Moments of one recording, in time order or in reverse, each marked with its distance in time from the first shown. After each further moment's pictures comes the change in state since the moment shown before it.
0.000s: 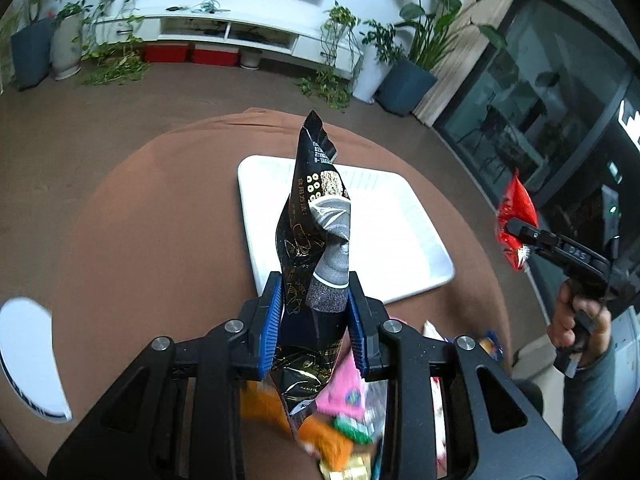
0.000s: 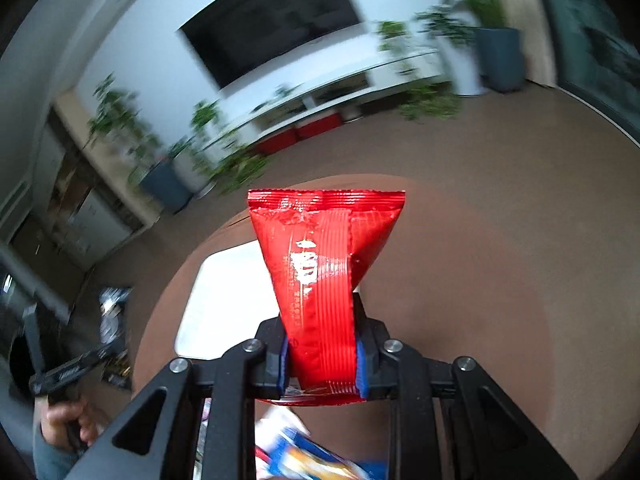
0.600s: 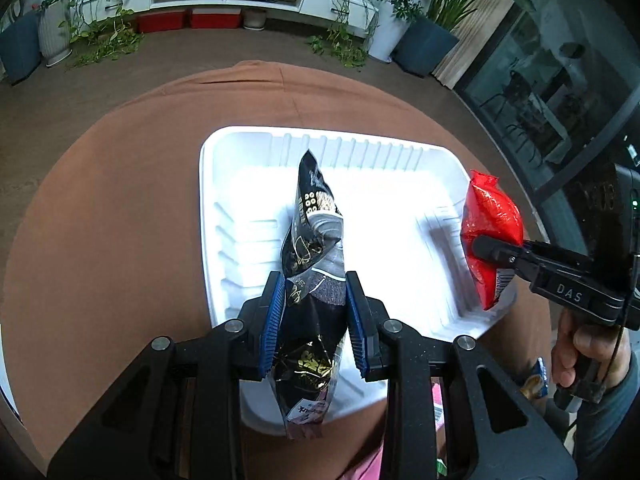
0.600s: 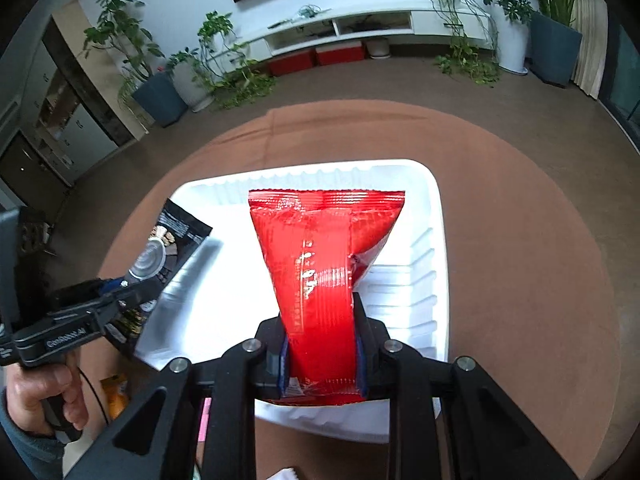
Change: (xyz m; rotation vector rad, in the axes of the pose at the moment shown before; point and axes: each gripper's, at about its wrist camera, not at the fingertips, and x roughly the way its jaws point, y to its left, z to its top) left arm 0.122 -0.021 0.006 0.007 0.156 0.070; right arm 0.139 0.018 0.014 -0.109 0.234 -0.123
